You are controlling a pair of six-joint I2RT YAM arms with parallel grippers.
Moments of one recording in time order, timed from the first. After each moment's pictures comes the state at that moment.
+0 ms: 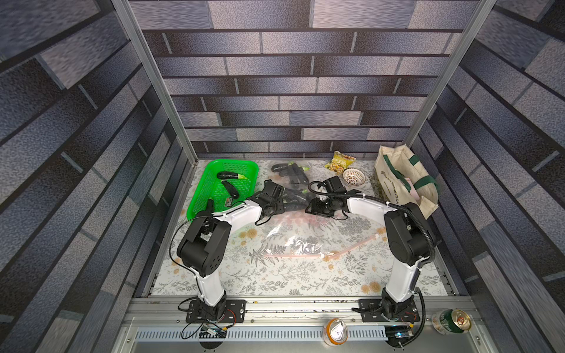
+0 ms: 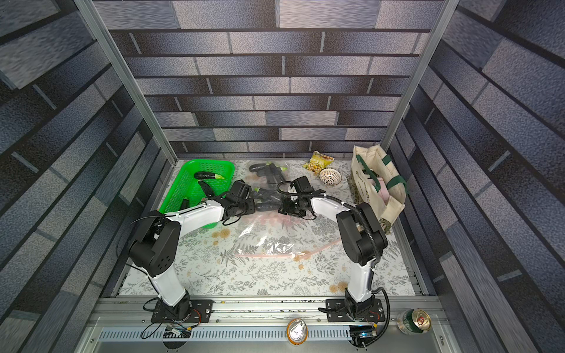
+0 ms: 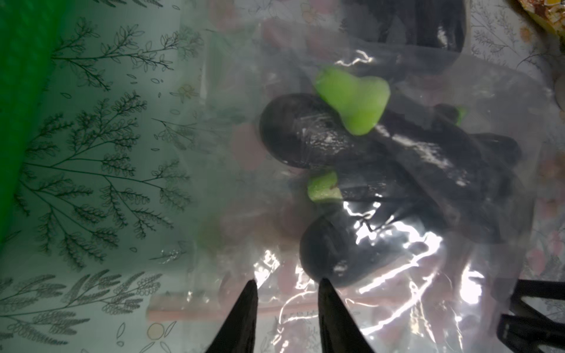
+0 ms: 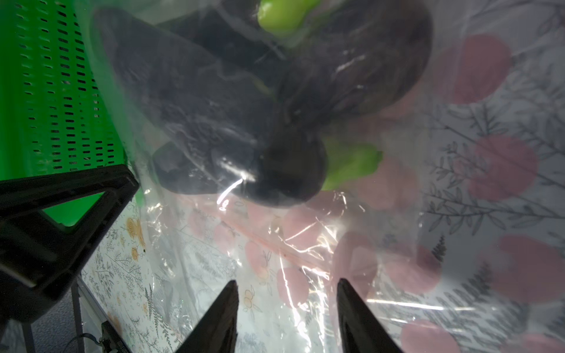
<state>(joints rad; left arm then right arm) -0.48 1.80 1.14 -0.27 -0.06 -0.55 0.47 1.88 1.23 -0.37 -0.42 0.49</state>
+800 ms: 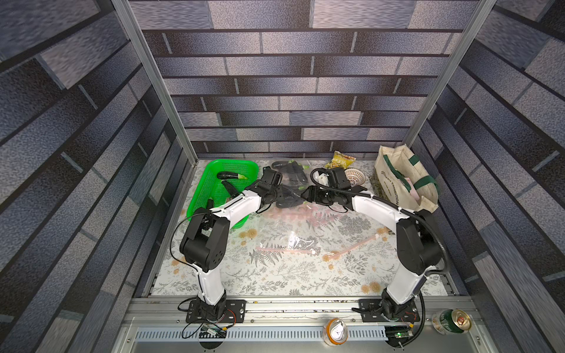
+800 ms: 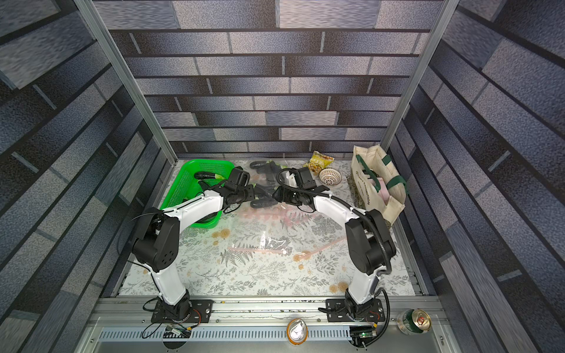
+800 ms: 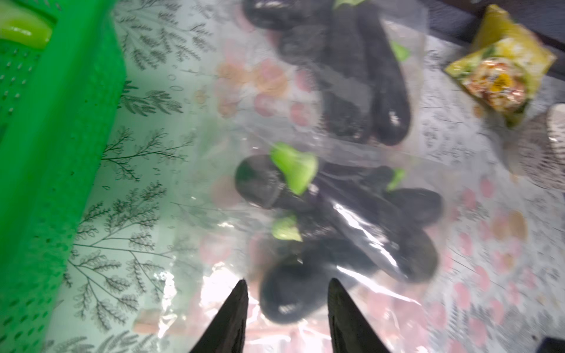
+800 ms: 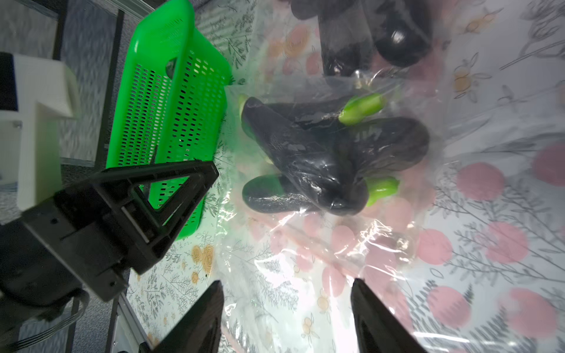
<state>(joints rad) -0.51 1.76 1.28 -0.31 -0.08 -0.53 0.46 1.71 1.23 -0.27 -0.40 0.56</state>
